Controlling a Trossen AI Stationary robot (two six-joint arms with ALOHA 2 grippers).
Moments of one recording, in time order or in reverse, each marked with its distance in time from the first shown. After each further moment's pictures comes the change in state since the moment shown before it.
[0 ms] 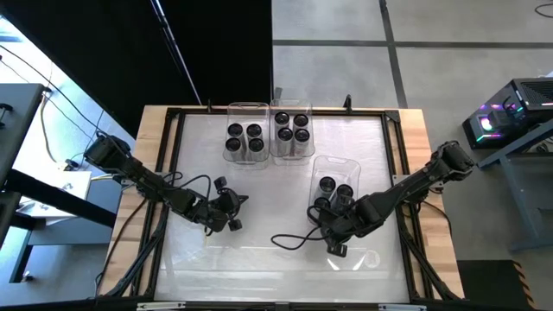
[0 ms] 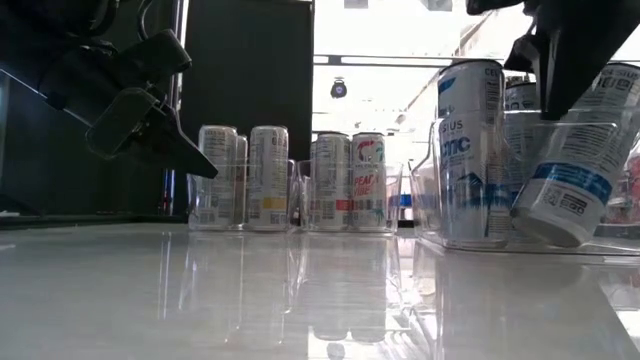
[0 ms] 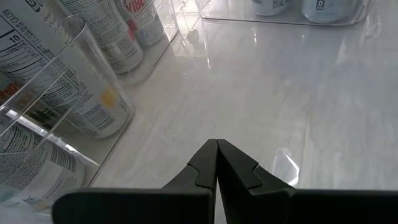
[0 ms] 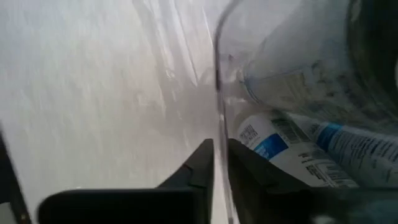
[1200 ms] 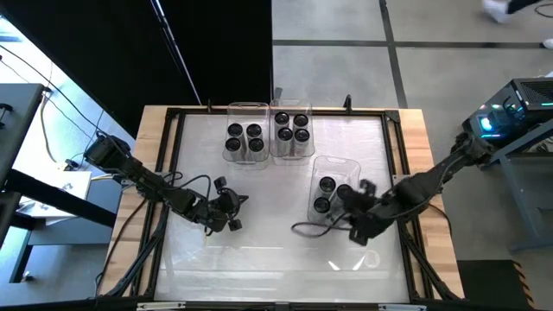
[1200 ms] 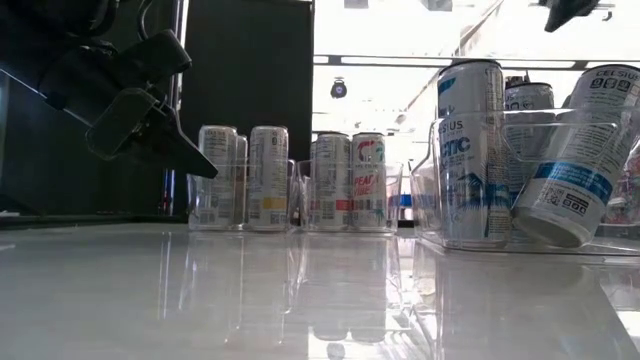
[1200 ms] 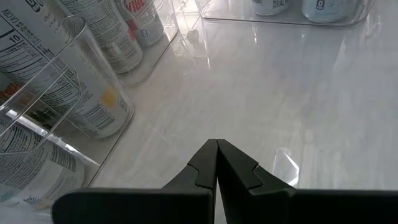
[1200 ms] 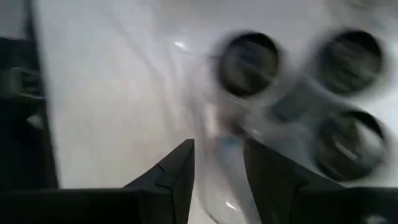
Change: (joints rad) left arm 0.000 0.000 0.000 -0.001 0.000 0.000; right arm 0.076 -0.290 0.006 -0.087 0.194 0.055
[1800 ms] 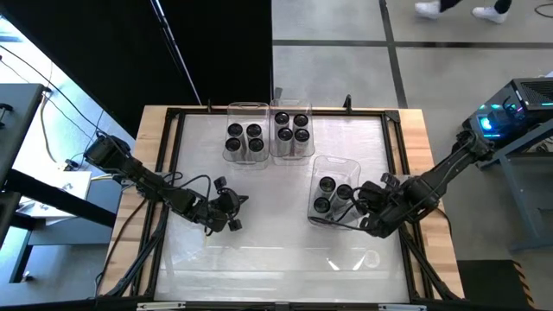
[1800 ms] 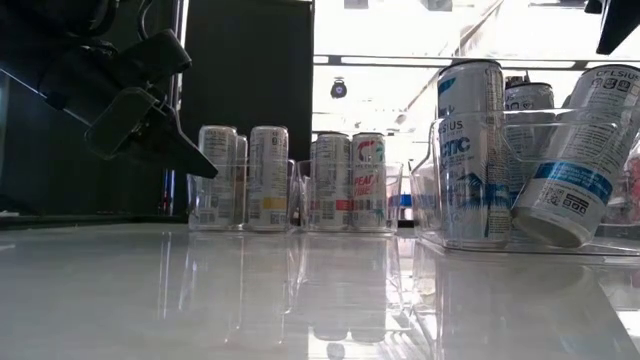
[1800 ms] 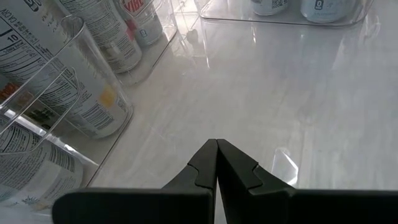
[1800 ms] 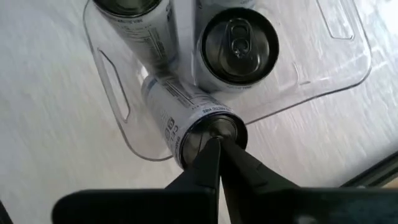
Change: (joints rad) left arm 0.000 0.000 0.000 0.001 0.004 0.000; right arm 0.064 -0.060 -0.003 -0.366 0.034 0.316
